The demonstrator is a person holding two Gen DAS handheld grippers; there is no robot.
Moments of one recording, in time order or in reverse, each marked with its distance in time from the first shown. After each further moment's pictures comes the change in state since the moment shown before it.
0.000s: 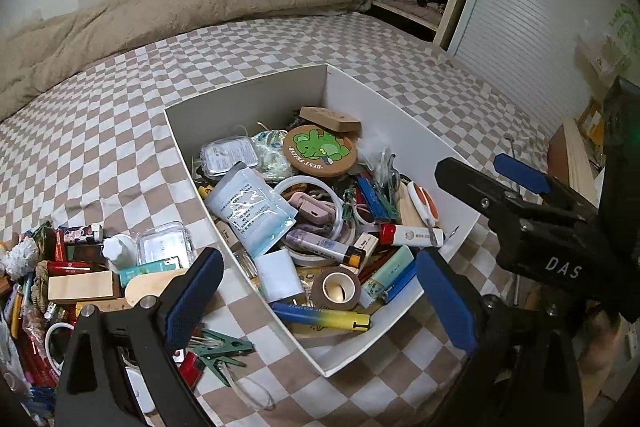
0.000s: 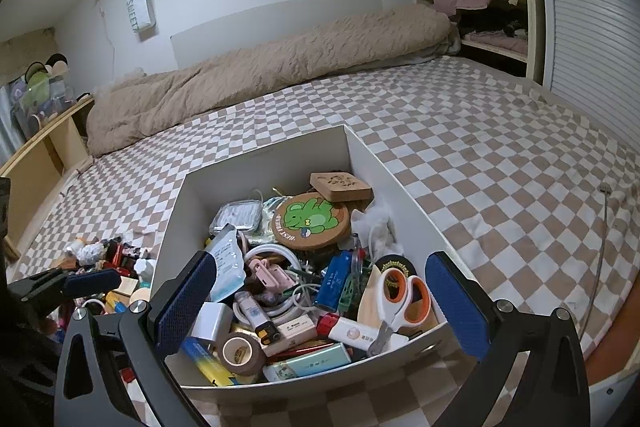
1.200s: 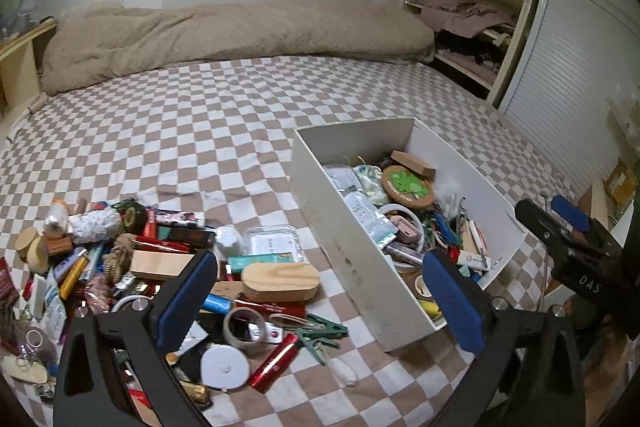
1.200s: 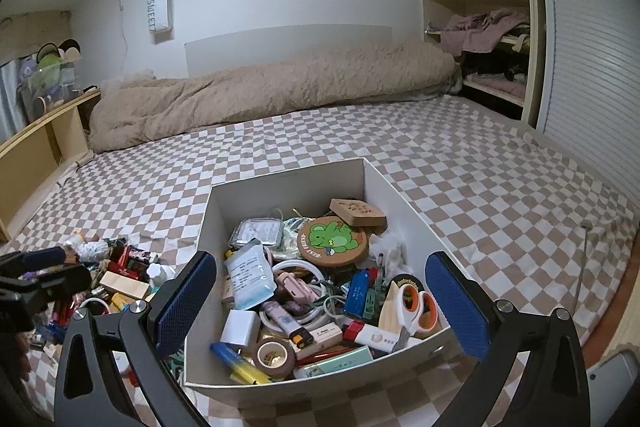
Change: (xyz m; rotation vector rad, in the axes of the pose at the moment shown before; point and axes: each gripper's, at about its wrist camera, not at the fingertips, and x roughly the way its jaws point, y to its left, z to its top) left arm -0.084 0.089 -0.028 -0.162 -0.151 0.144; right arm -0.034 0.054 -0.002 -0.091 -0.097 -0.054
